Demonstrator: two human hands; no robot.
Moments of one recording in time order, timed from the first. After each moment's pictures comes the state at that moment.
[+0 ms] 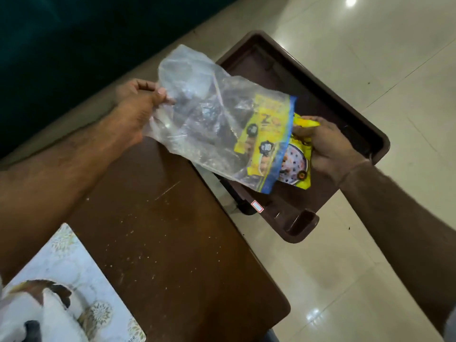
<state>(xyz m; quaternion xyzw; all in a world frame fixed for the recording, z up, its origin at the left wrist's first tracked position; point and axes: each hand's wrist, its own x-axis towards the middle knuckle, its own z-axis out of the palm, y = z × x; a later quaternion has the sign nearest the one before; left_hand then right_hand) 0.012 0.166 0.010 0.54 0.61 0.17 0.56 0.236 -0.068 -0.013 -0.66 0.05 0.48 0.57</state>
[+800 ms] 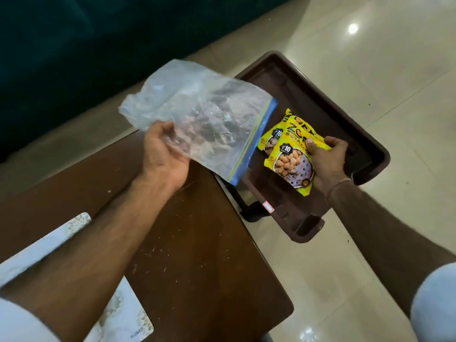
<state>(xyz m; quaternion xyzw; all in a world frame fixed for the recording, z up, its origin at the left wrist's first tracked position) -0.028 0.095 0.021 0.15 0.48 0.33 0.80 0.218 -0.079 -0.039 -0.80 0.10 0.29 0.52</state>
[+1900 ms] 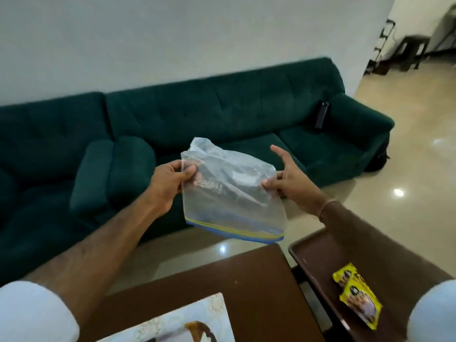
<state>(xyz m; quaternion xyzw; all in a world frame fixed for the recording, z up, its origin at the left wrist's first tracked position) -0.318 0.232 0.403 0.54 0.46 0.38 0.59 -0.025 0.133 0.393 -0.59 -0.48 0.47 0.45</state>
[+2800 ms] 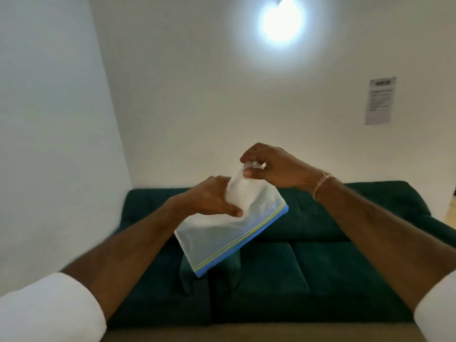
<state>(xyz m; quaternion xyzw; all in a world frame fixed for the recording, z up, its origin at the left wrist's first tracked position) -0.566 0.089 0.750 0.84 0.48 0.22 0.14 -0.351 0.087 0.793 -0.40 -0.86 0.03 0.32</state>
